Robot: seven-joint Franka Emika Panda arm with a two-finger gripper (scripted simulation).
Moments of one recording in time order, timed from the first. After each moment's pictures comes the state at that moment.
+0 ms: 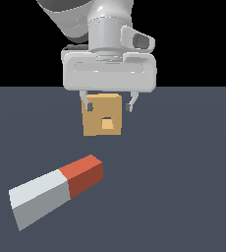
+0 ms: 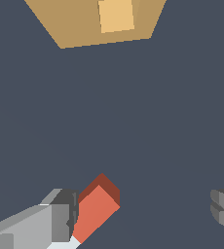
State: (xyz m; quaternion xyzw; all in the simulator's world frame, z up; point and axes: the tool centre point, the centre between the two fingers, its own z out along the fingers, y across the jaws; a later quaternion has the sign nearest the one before) arm -0.010 -0.001 0.147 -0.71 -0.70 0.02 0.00
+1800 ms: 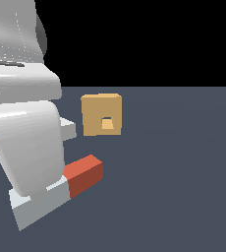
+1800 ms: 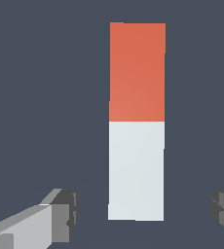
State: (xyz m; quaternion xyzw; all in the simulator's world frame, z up) arm -0.127 -0.142 0.072 -0.93 -0.37 0.00 0.00
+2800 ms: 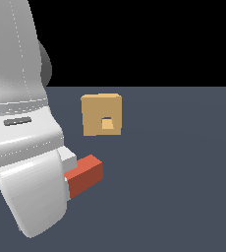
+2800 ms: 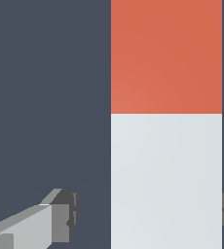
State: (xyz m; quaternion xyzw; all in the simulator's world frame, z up) arm -0.130 -0.142 0.024 -0.93 -0.37 0.00 0.00
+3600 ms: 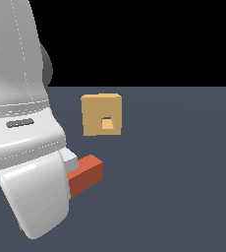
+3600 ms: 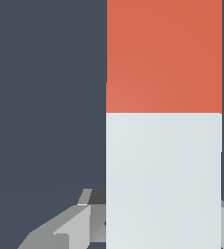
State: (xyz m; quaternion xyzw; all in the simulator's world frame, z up) arm -0.128 -0.143 0.022 -0.93 -0.37 0.00 0.00
